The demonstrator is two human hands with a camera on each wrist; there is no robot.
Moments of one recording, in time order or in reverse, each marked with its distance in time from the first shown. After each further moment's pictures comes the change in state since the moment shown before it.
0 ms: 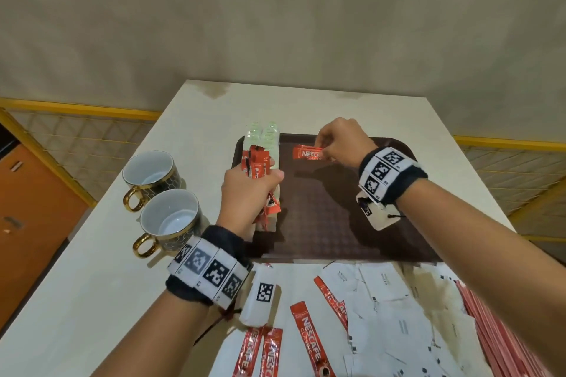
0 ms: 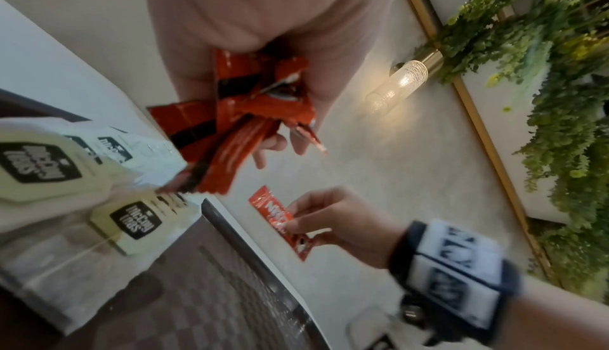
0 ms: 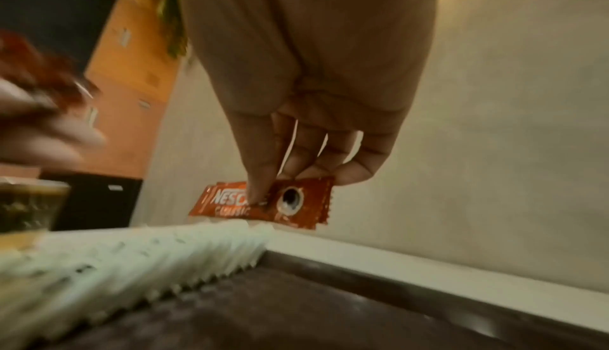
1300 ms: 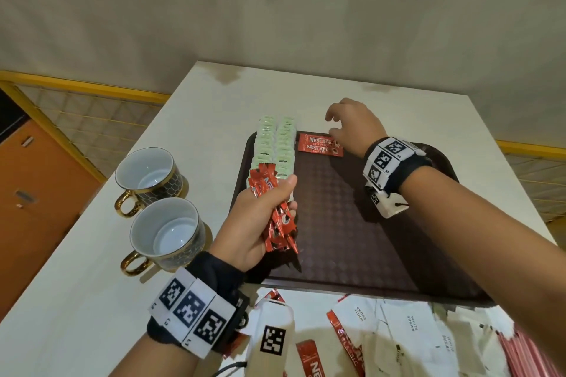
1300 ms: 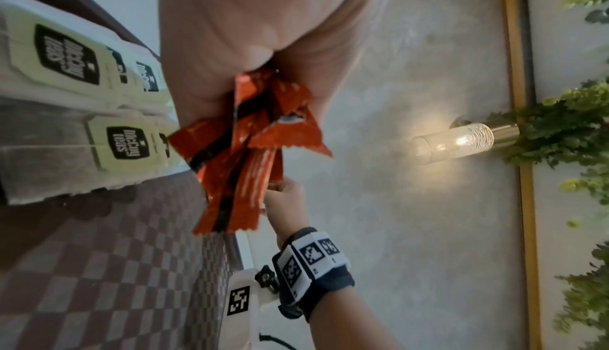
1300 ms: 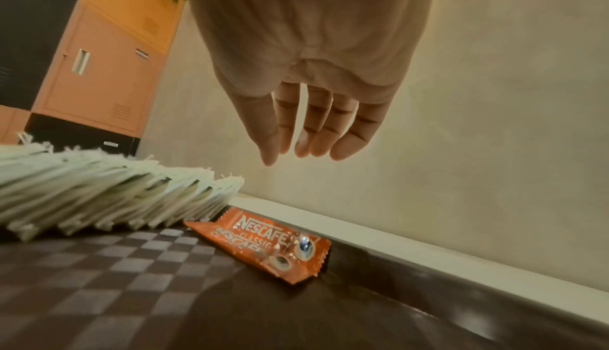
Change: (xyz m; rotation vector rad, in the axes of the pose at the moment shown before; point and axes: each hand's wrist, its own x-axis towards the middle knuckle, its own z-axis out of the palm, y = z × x) left_hand 0.026 -0.012 0.002 -0.501 -0.195 -0.369; right_hand 0.090 0.028 0.027 -0.215 0.134 -0.133
